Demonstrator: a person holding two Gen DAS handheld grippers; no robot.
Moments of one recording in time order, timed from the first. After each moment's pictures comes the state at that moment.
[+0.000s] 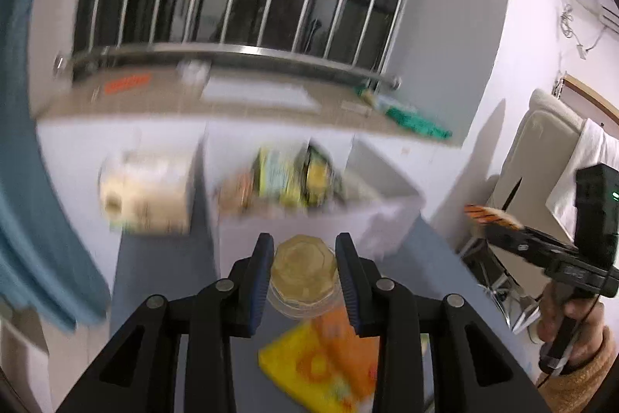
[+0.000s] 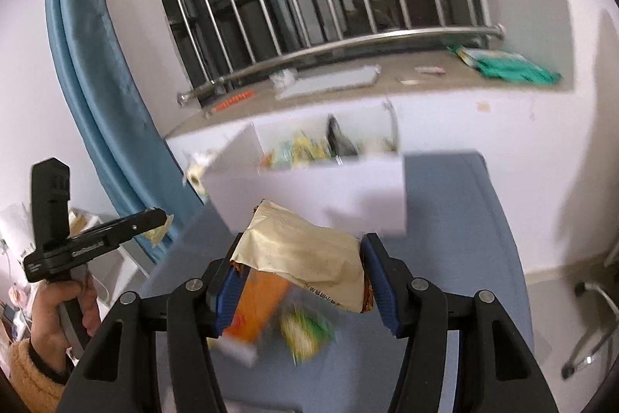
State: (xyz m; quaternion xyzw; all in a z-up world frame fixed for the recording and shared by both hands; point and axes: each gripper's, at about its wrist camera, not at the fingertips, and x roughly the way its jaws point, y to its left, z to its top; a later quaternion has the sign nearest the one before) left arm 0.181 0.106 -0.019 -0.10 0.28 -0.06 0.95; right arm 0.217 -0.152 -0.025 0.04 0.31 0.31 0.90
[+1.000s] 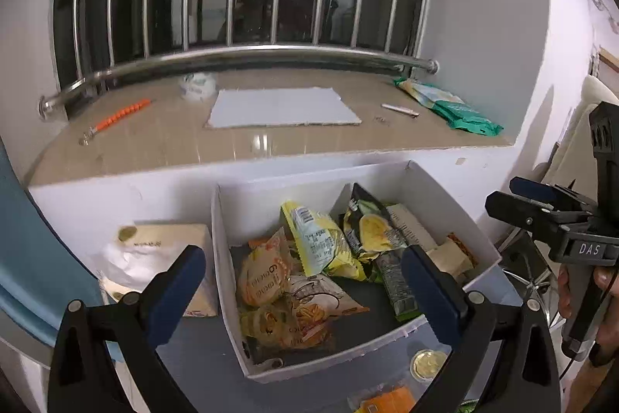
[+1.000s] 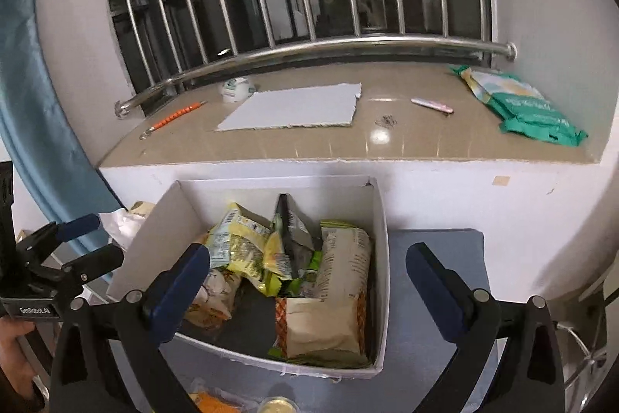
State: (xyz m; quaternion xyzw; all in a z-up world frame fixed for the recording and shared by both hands) left arm 0.304 0.118 -0.002 -0.04 0.32 -0.01 0.95; right arm 0.364 -0.089 0.004 -0.01 0.33 0.25 0.91
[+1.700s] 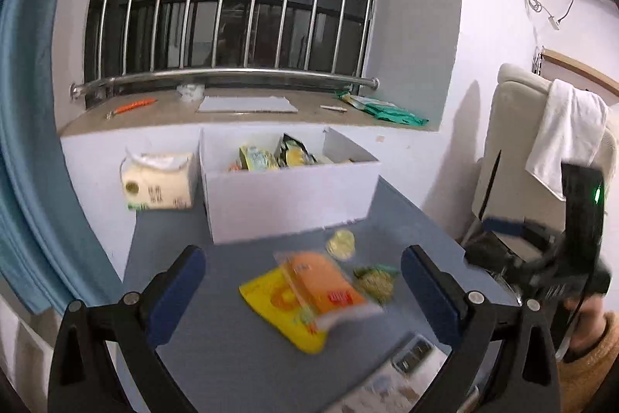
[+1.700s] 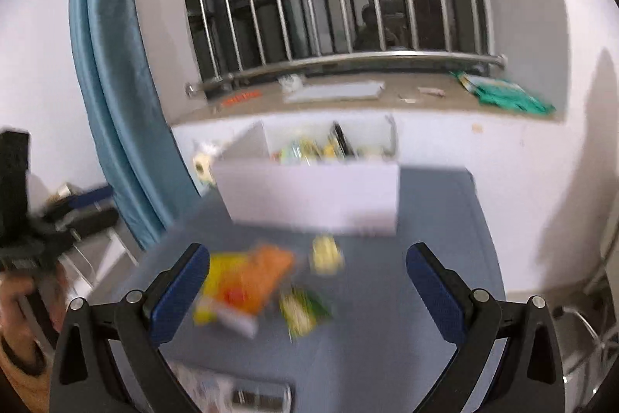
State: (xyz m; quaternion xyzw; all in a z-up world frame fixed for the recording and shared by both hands) left arm 0.050 0.055 -0.037 -0.06 0.25 -0.05 0.96; right arm 0.125 -0.173 -0.057 -0.03 0.29 0.28 0.91
